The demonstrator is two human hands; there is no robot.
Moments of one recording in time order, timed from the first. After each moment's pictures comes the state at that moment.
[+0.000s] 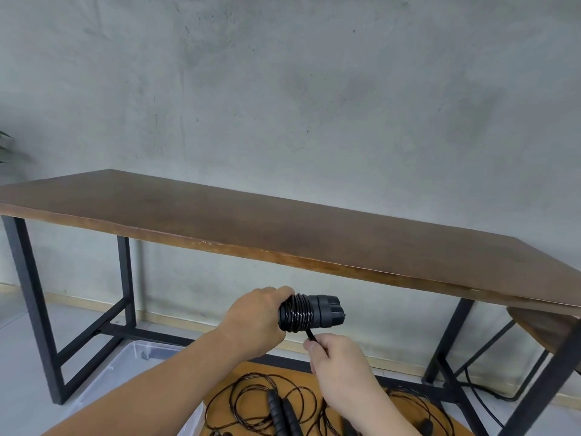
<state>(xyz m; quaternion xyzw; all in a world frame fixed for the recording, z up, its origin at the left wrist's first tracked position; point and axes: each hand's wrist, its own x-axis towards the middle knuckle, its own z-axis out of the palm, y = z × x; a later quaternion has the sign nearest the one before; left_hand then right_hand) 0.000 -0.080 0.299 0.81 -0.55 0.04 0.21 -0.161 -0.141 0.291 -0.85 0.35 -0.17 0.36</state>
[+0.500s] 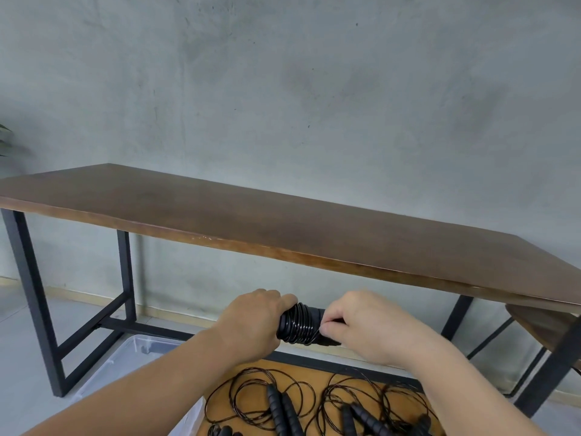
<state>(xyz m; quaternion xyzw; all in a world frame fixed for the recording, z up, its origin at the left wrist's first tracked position) -0.002 -0.072 0.291 0.79 -0.59 0.09 0.12 -0.173 -0.170 0.369 -0.98 0.20 0.00 0.10</state>
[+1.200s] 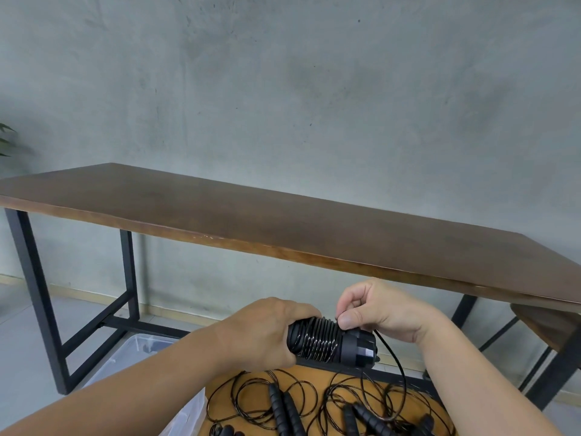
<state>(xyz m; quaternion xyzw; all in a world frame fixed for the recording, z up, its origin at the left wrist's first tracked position) -0.020 -0.060 0.318 0.70 -0.67 -0.10 0.22 -0.169 -0.233 0.357 -0.82 0.14 0.01 0.55</state>
